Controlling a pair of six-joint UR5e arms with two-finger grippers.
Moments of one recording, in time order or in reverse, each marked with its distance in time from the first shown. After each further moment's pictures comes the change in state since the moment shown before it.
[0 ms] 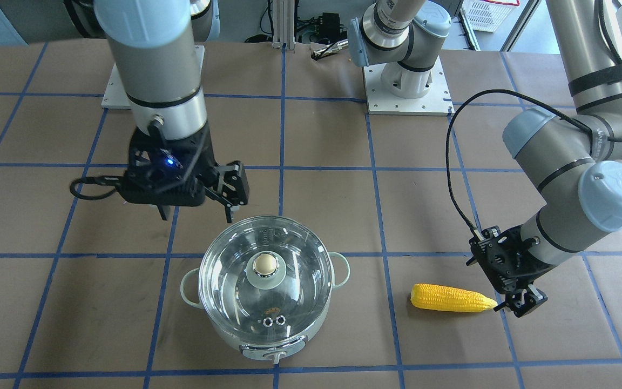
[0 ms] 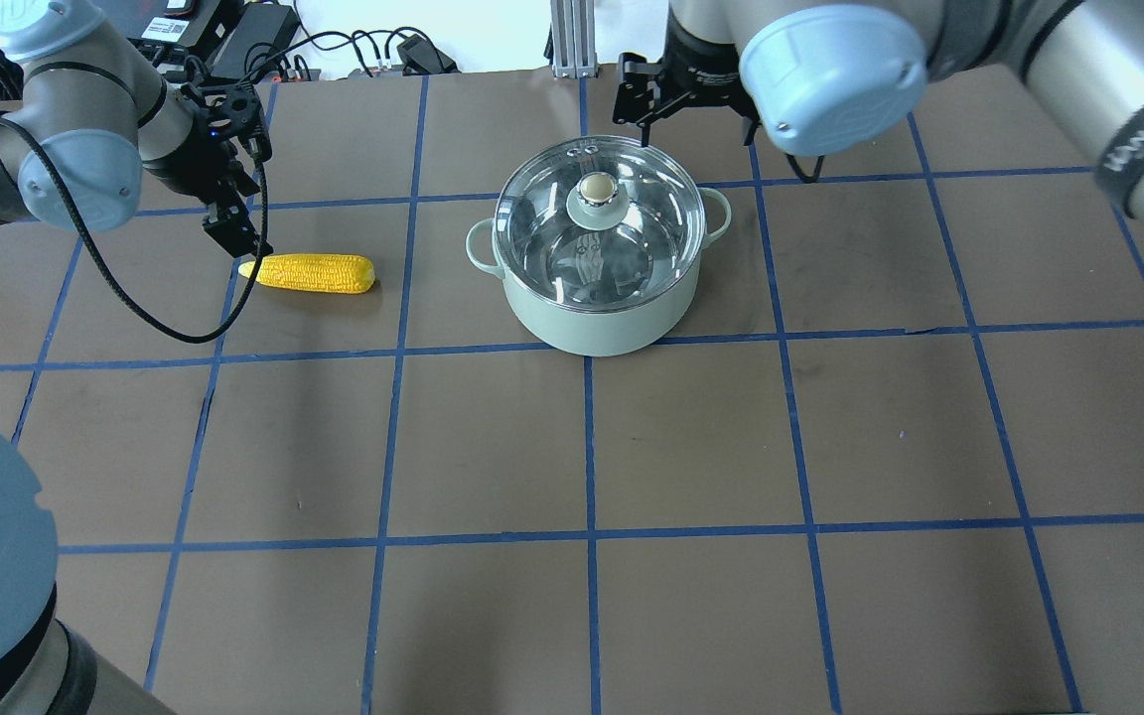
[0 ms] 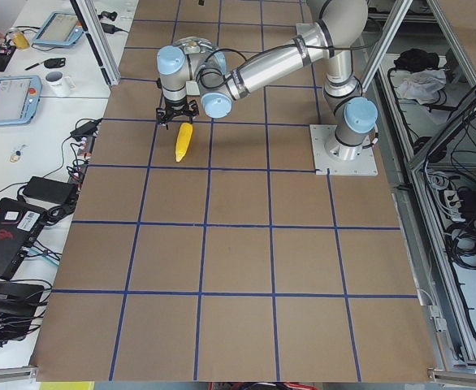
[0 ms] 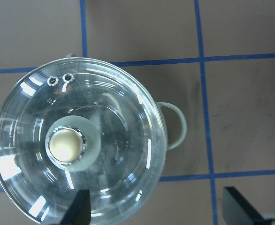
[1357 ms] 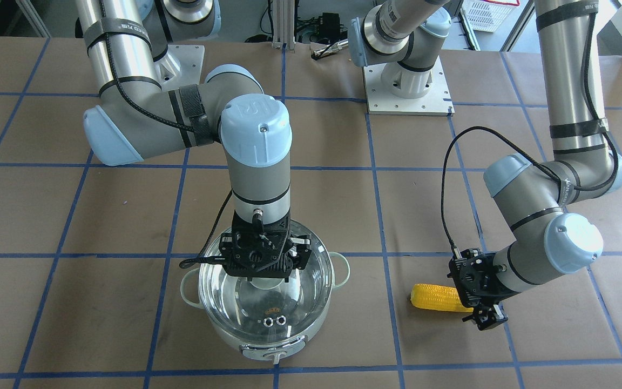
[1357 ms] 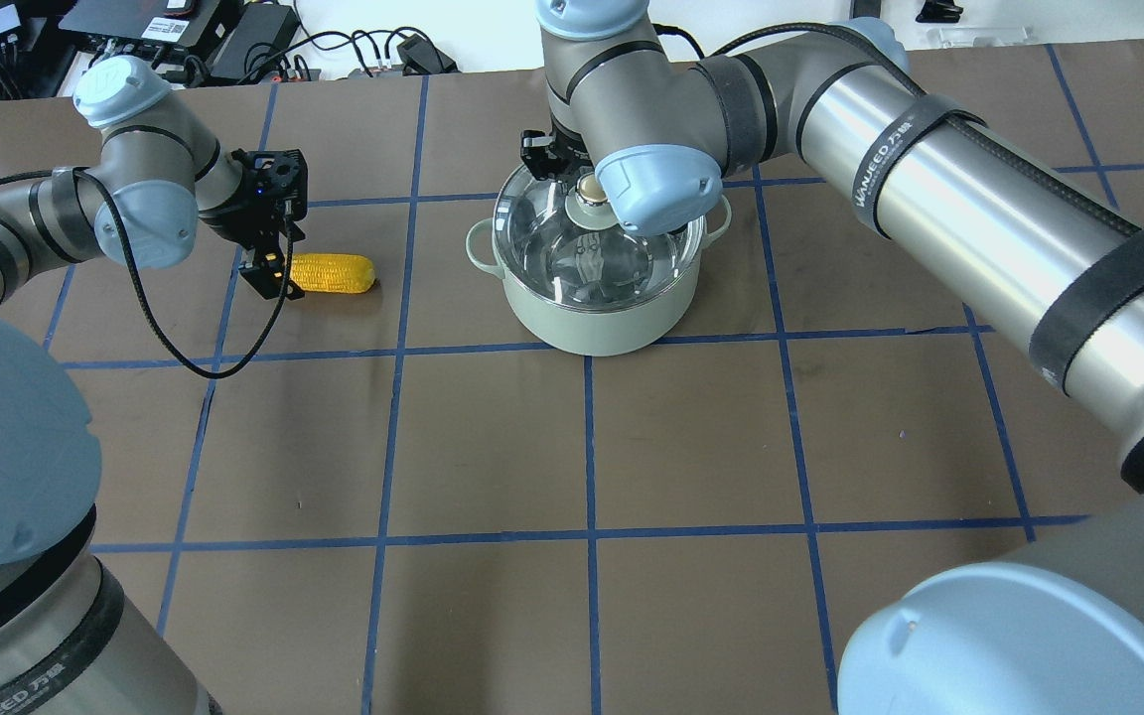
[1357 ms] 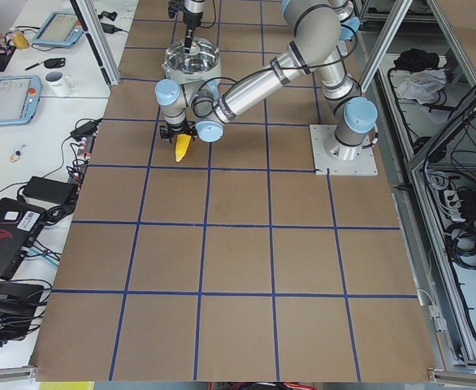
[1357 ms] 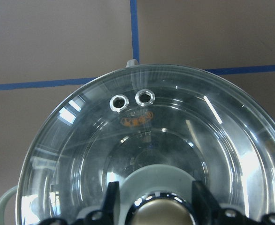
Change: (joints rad) left arm 0.000 -0.140 -0.029 0.075 -0.029 0.175; right arm 0.115 0.236 -0.011 -0.269 -0.007 0.119
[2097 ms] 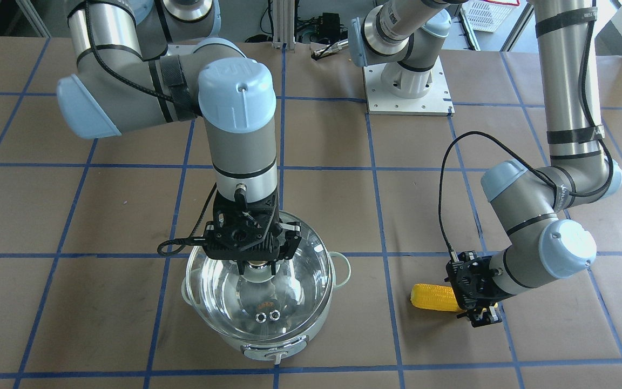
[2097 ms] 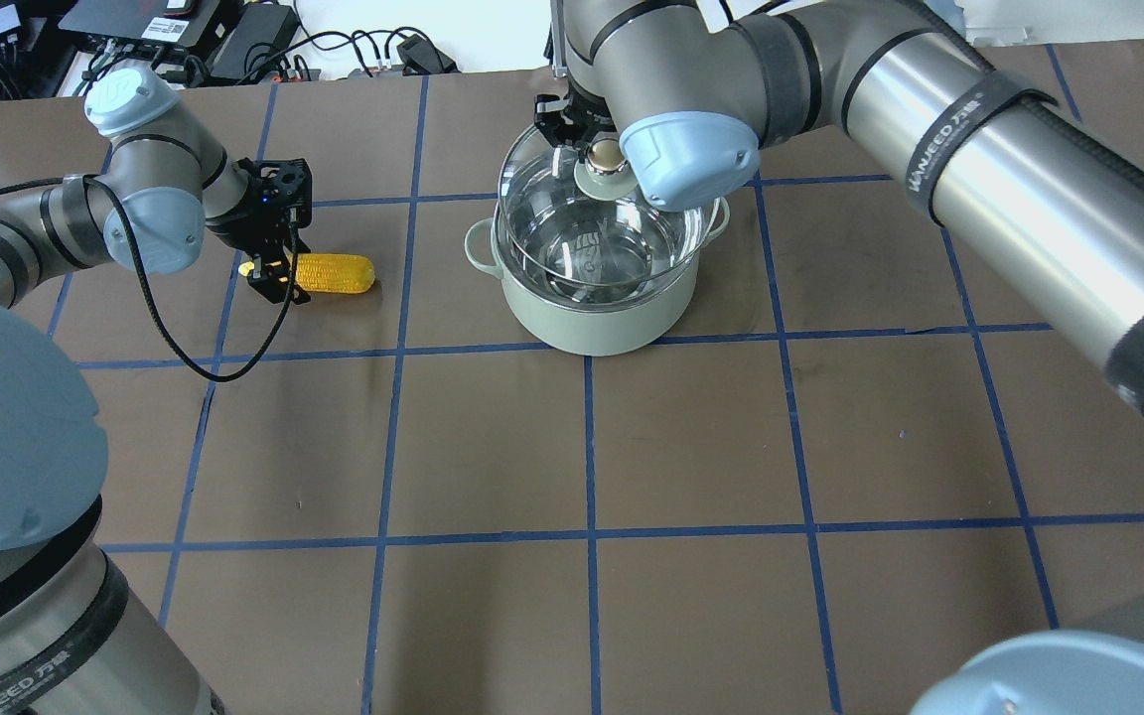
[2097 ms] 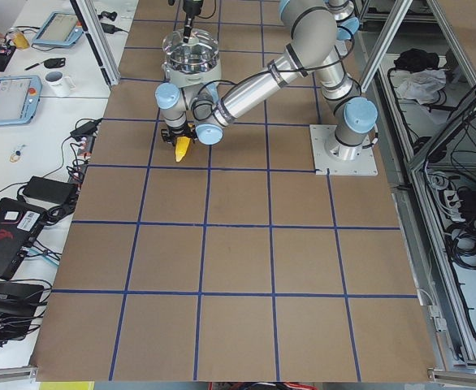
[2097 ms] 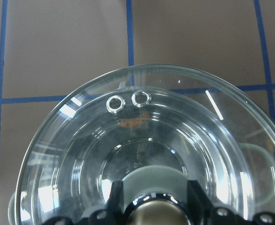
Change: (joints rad) left arm 0.000 -0.021 -0.002 0.004 0.006 -0.008; right arm -0.023 -0.074 -0.004 0.023 0.000 -0.043
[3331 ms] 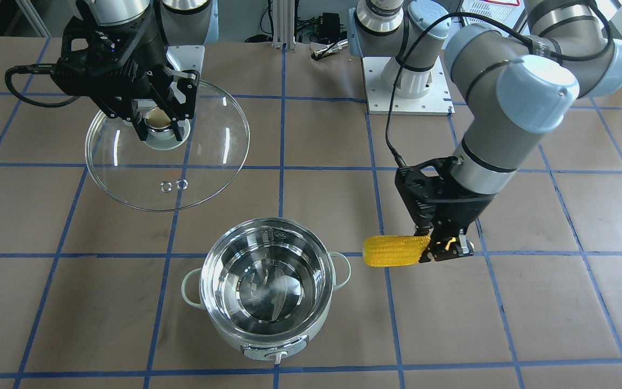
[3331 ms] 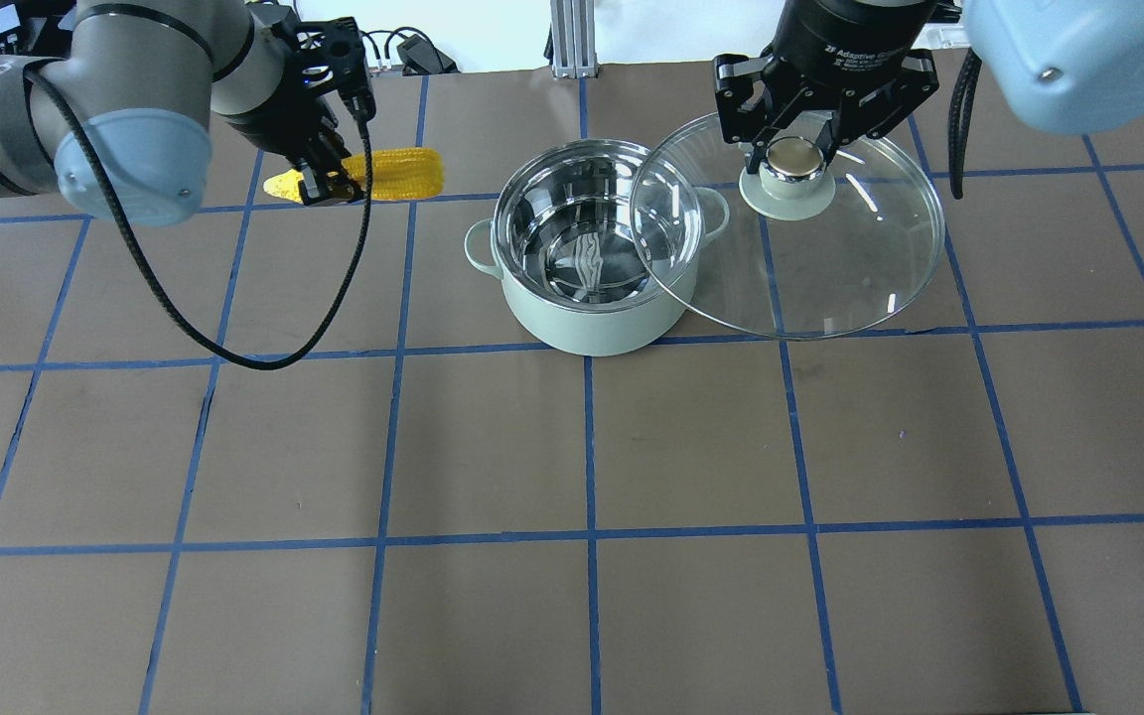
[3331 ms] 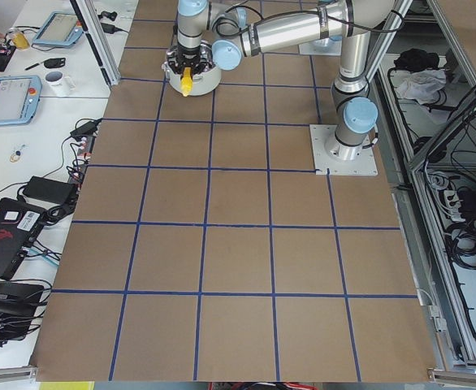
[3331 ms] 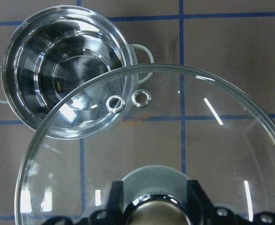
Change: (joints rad) left arm -0.223 0.352 0.012 -0.108 0.008 -0.280; right arm -0.175 -0.381 0.035 0.524 0.075 -0.189
